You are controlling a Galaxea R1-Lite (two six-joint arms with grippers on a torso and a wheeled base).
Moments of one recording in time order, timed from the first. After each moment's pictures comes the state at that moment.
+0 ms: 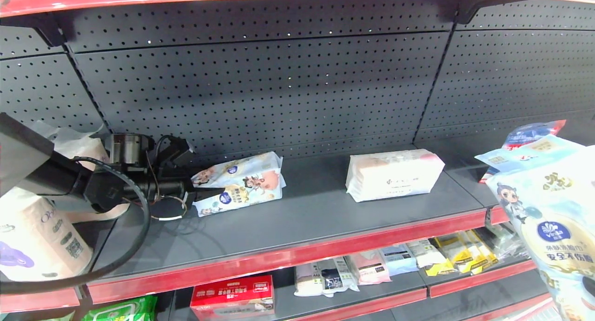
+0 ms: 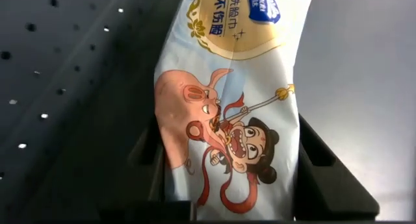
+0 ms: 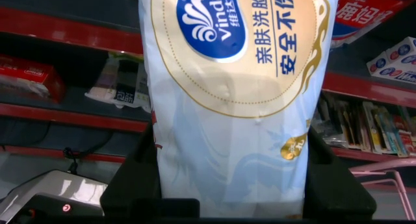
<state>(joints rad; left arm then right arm) 0.01 2.10 -1.02 -0.45 -0.81 0.67 -0.06 0.59 -0.40 0.13 0.15 -0.35</state>
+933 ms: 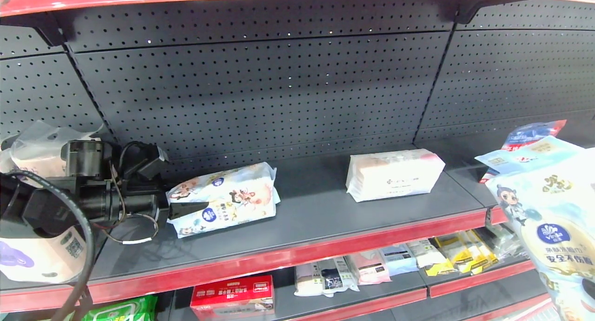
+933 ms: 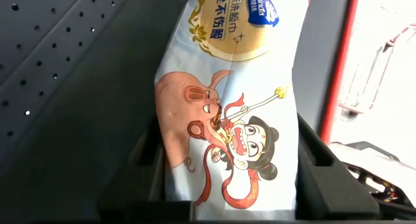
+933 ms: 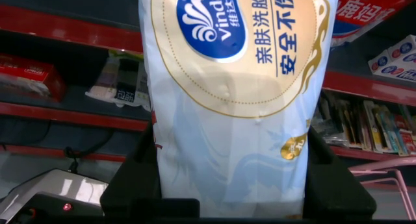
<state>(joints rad) 0.06 1.86 -0.77 -0.46 -0.88 0.65 -0.06 0.59 -0.40 0.13 0.15 -0.35</state>
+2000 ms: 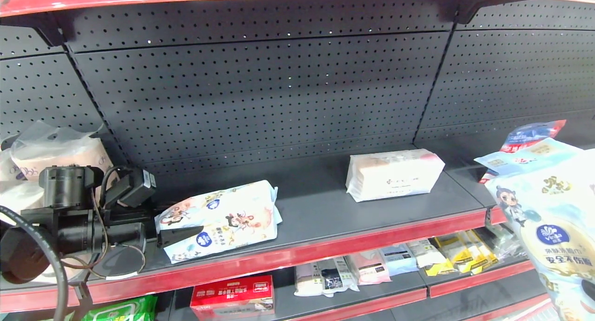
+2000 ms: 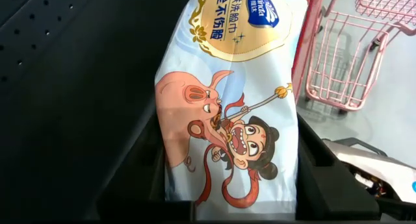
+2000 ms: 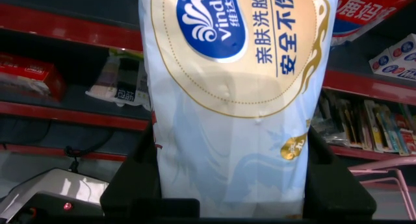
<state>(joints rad) 0.07 1.78 -0.53 -0.63 -0.92 0.66 -0.06 0.59 -0.39 0.13 0.15 -0.35</state>
